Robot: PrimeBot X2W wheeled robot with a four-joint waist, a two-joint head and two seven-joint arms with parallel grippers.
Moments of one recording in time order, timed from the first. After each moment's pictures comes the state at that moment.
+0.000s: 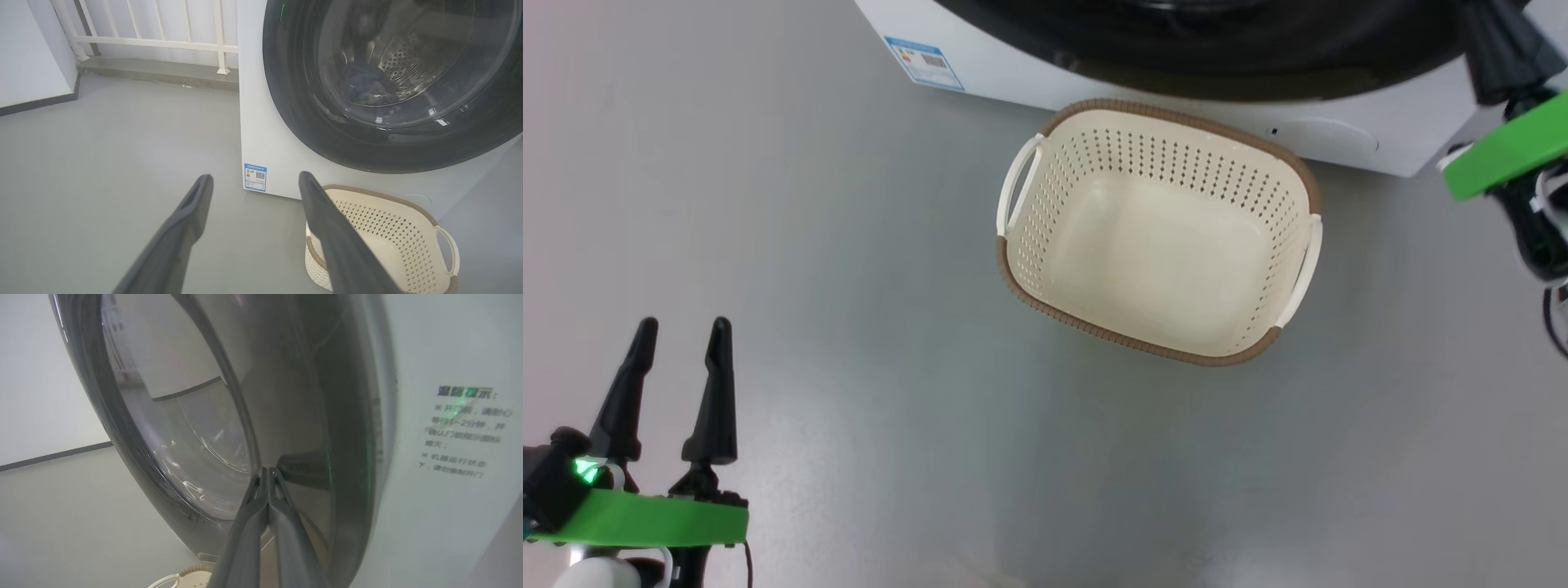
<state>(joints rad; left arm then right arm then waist) -0.21 0.26 -0.04 0.19 -0.50 -0.13 -0.26 -0.92 -0.51 0.52 0.54 0.70 0.13 -0.25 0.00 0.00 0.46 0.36</state>
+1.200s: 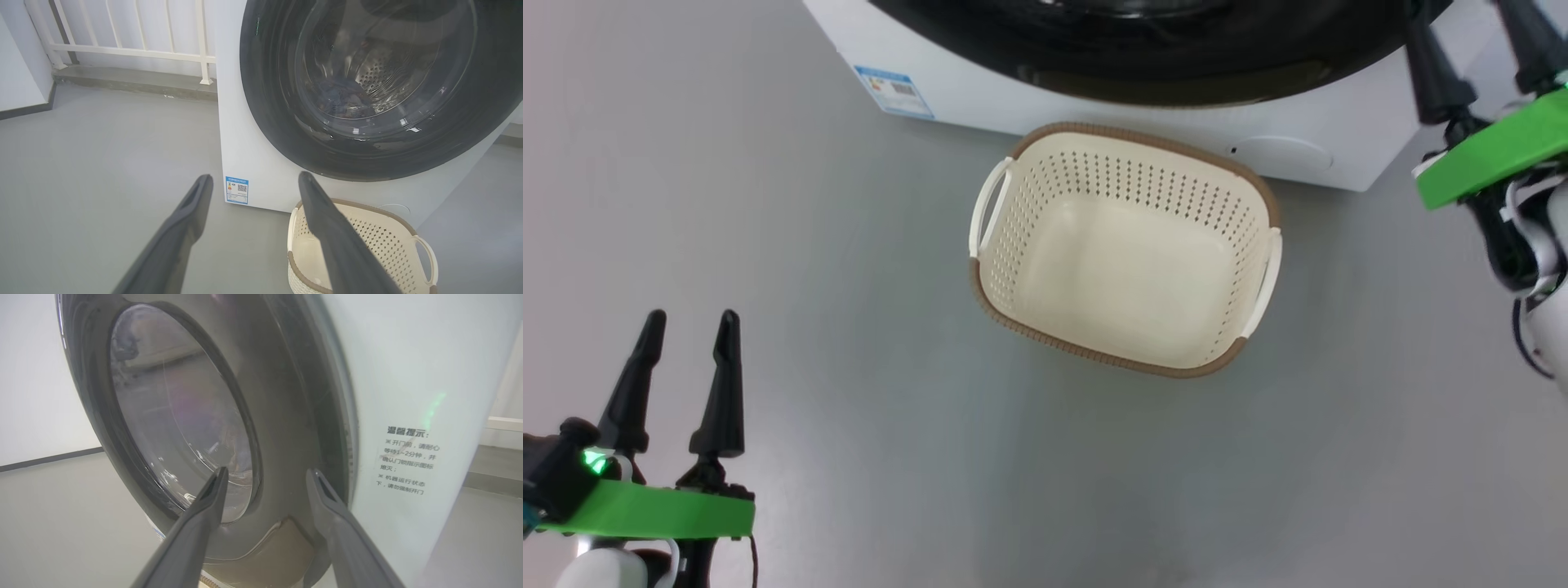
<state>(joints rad) -0.23 0.27 -0.06 0.20 -0.50 -0.13 -0.26 -0.90 -0.44 0.44 0.55 0.60 0.13 -0.25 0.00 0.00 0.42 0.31</state>
